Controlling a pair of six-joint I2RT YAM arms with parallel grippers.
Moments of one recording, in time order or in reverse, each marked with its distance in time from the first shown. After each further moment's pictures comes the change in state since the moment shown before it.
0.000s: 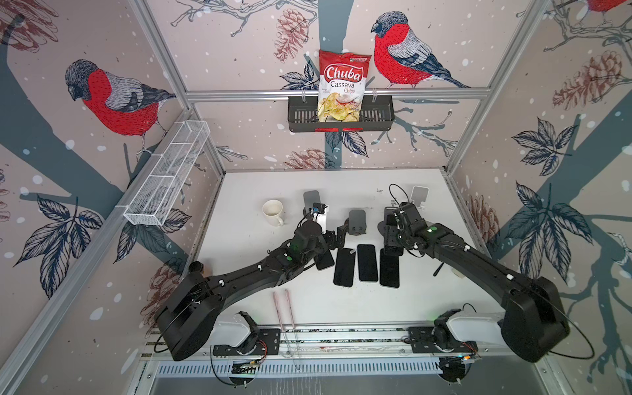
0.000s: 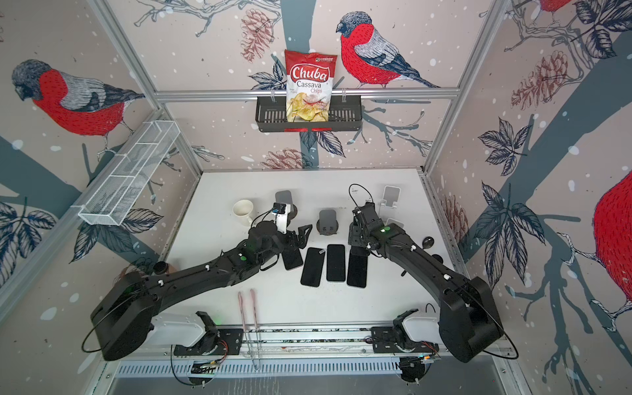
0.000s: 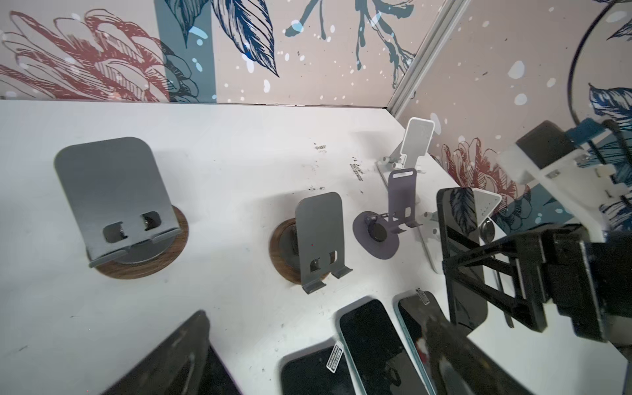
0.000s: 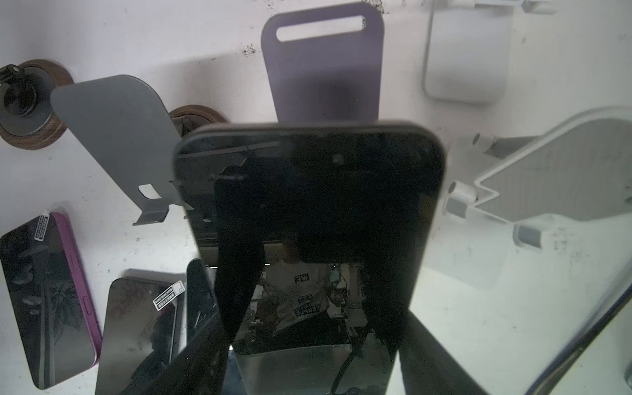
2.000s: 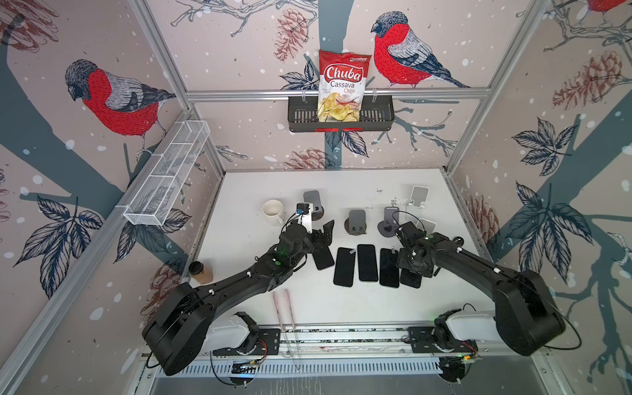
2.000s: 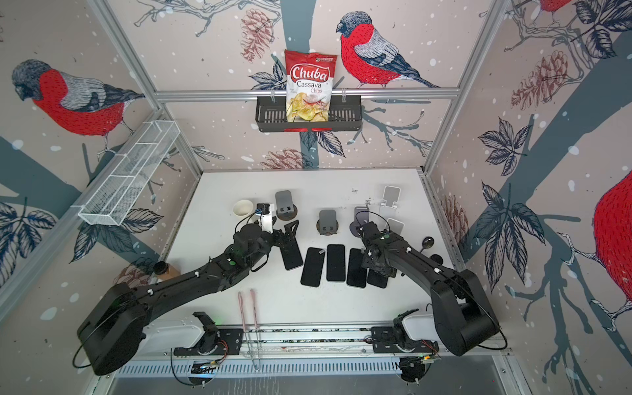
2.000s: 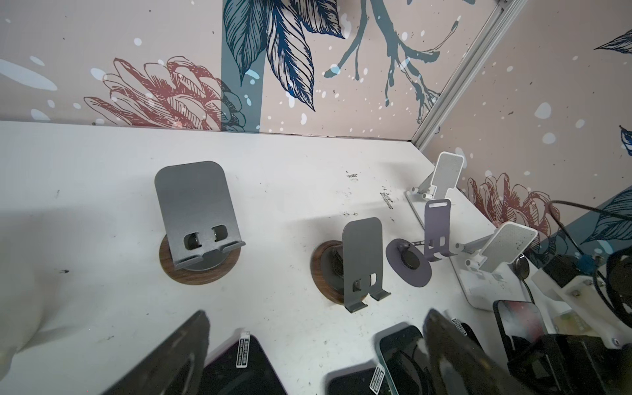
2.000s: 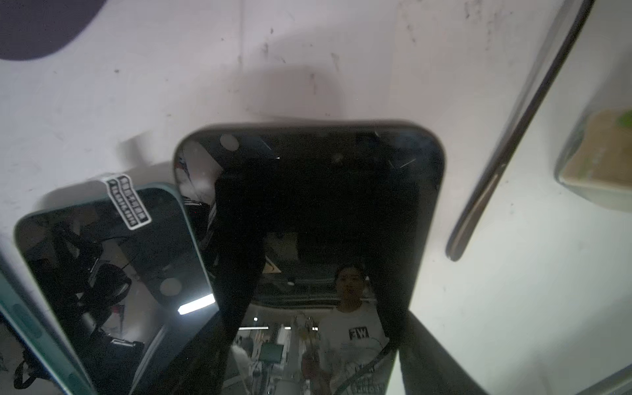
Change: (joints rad) left arm 0.095 -0.081 -0.108 0.102 -0.016 0.021; right arm -0.058 0.041 -0.173 -0.208 0.068 0.258
